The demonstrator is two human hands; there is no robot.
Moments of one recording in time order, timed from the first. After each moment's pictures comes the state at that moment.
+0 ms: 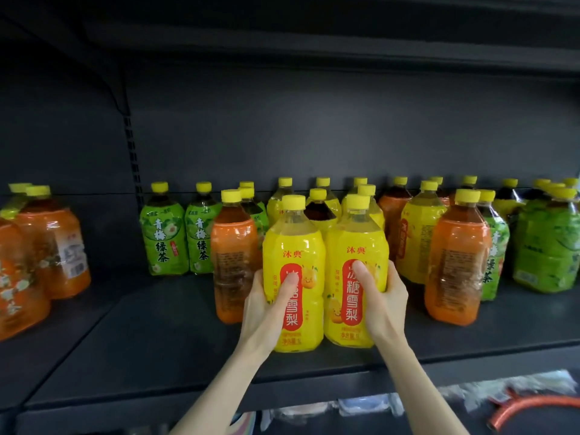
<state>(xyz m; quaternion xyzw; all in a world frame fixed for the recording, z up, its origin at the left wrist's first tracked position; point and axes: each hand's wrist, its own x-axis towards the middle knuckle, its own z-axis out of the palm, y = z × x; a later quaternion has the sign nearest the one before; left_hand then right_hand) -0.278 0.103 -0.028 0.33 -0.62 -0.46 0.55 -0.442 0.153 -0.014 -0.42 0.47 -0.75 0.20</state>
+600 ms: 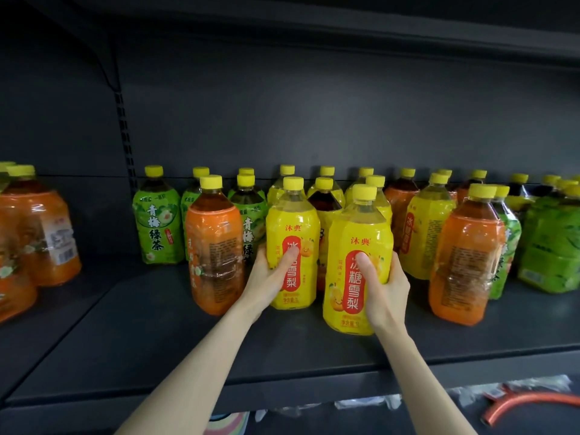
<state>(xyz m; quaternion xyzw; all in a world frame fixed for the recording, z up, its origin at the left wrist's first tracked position) -0.291 0.044 -0.016 0.32 -0.63 -0.50 0.49 -0.449 0.136 -0.016 -0.43 0.50 -0.73 0.18</state>
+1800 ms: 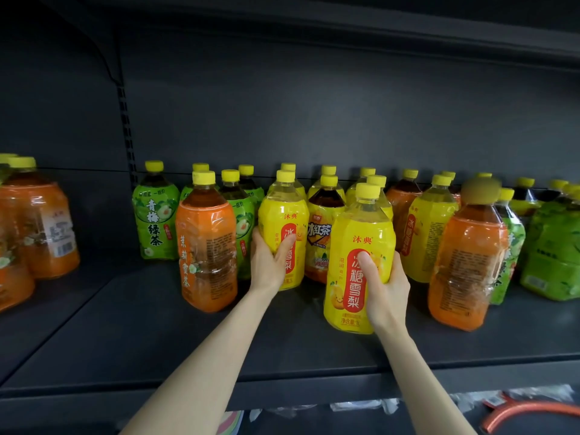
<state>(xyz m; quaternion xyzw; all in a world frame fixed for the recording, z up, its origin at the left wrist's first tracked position) -0.319 0.012 -0.020 0.43 -0.60 -0.35 0.57 -0.458 0.135 -0.015 -0.43 0.50 -0.72 0.19</state>
